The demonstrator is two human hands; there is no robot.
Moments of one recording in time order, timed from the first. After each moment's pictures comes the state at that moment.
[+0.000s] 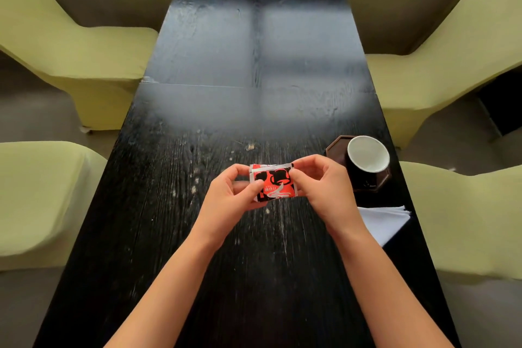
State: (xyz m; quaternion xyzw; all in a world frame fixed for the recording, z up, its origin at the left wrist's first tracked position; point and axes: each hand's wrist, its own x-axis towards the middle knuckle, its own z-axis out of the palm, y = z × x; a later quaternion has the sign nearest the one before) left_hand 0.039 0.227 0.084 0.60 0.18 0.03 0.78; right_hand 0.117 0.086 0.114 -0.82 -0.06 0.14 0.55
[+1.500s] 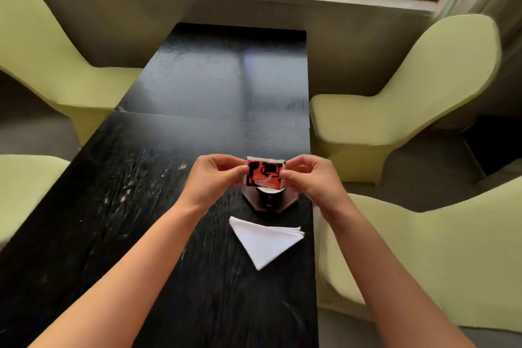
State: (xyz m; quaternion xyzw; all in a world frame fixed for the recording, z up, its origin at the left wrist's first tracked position) left_hand 0.147 0.023 0.168 0.73 0.22 0.12 0.63; right_hand 0.232 -0.145 0.184 -0.75 -0.13 0.24 0.61
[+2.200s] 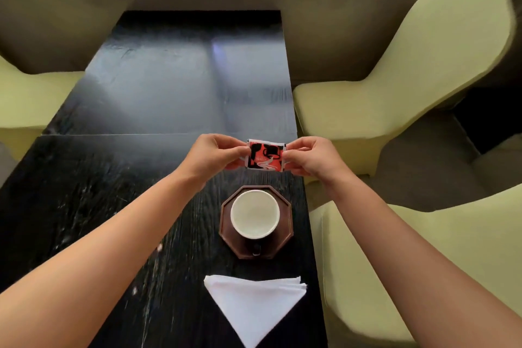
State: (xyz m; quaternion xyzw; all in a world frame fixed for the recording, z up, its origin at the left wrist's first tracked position) left_hand 0.327 0.077 0.111 0.77 0.19 0.01 0.61; right_hand 0.395 -0.112 0.121 -0.79 -0.06 0.25 0.56
